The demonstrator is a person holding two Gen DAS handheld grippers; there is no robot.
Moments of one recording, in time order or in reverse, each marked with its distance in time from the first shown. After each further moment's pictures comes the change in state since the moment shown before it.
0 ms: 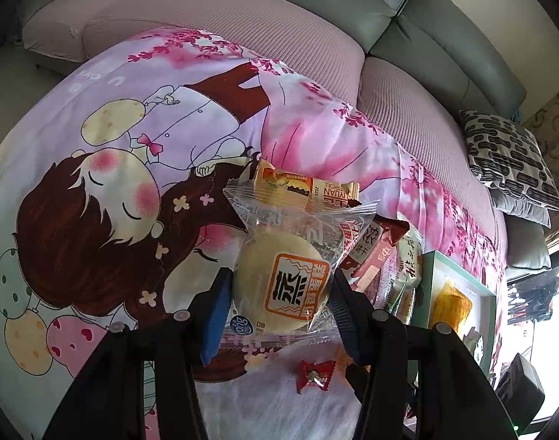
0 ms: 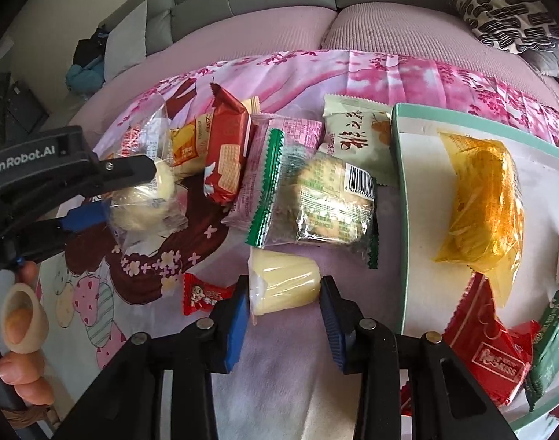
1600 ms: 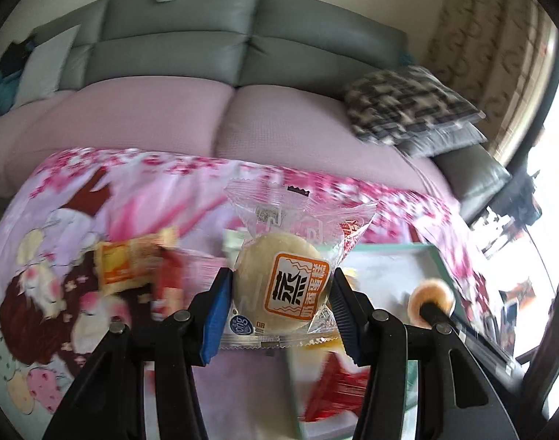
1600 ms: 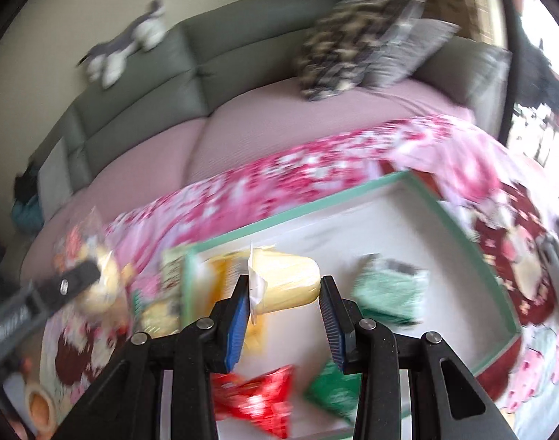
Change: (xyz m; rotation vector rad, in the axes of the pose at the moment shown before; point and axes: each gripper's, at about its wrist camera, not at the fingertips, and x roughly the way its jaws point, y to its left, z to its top) left arm -0.042 -0.168 -0.053 0.460 -0.175 -0.140; right arm -0.138 -0.160 -0.007 0.432 -0.367 -0.220
